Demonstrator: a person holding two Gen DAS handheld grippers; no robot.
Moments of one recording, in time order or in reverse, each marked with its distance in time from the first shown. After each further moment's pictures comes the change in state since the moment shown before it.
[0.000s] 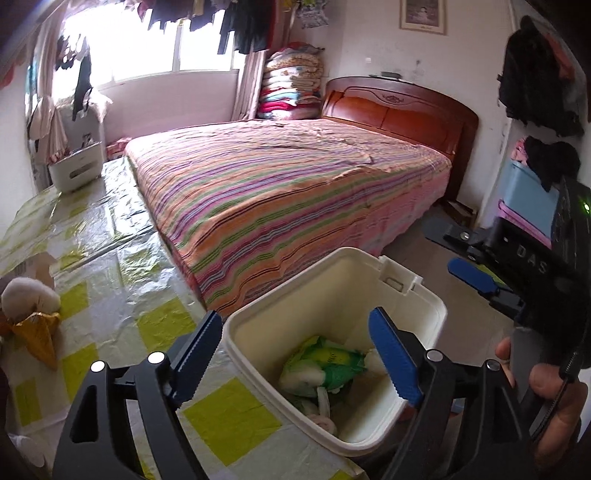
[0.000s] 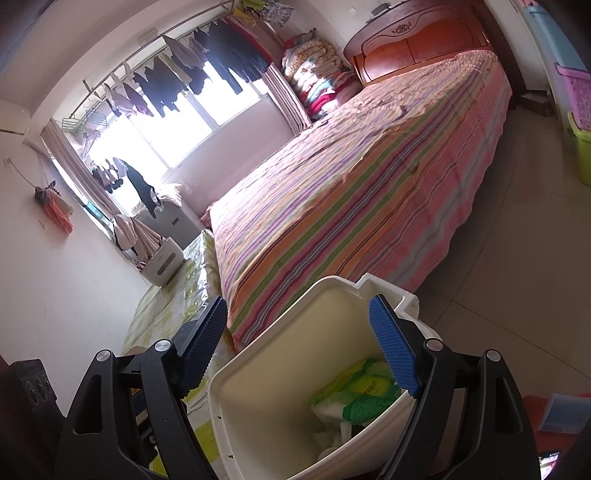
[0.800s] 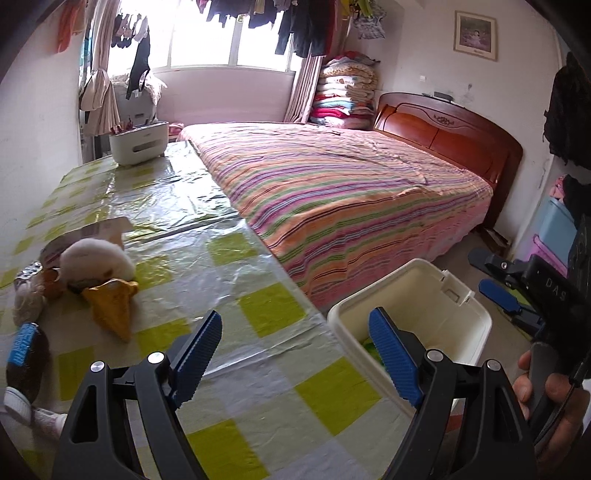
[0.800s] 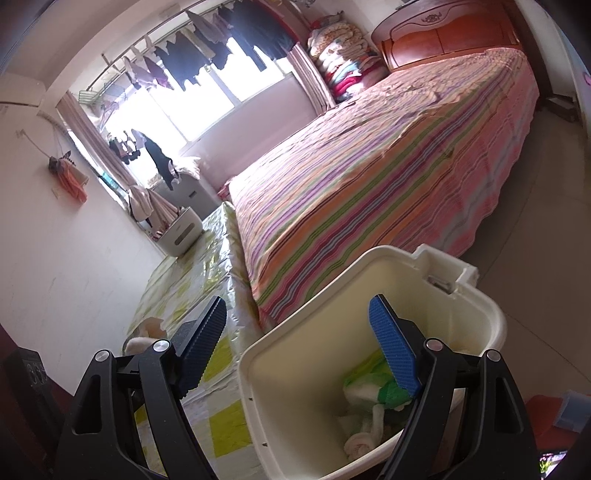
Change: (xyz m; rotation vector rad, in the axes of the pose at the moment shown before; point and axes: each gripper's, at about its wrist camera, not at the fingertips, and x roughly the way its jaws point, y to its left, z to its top) left arm -0.038 0.080 -0.016 -0.129 -0.019 0.134; right arm 0.019 0.042 -0.020 -0.070 0.087 0.062
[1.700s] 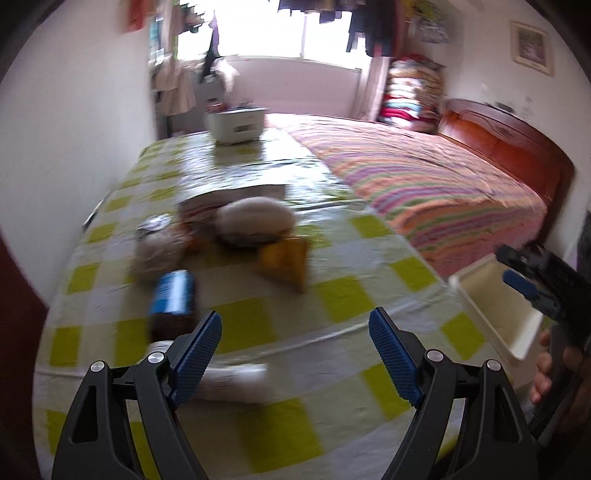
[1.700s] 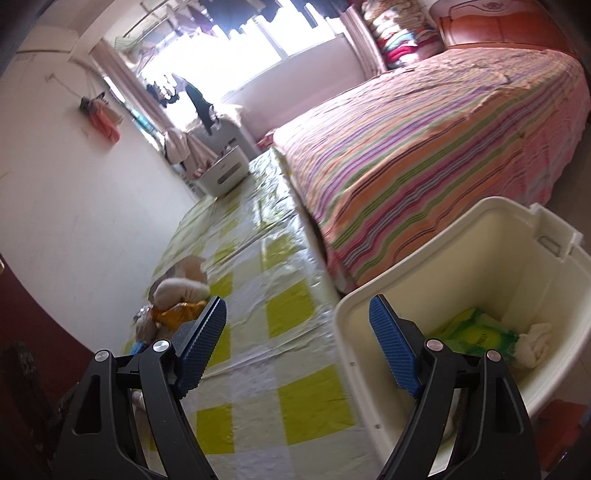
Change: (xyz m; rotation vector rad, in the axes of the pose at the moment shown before) left arm -0.075 0.131 -0.035 -0.142 0.032 0.231; right arm 0.047 0.092 -0.047 -0.143 0.181 0.116
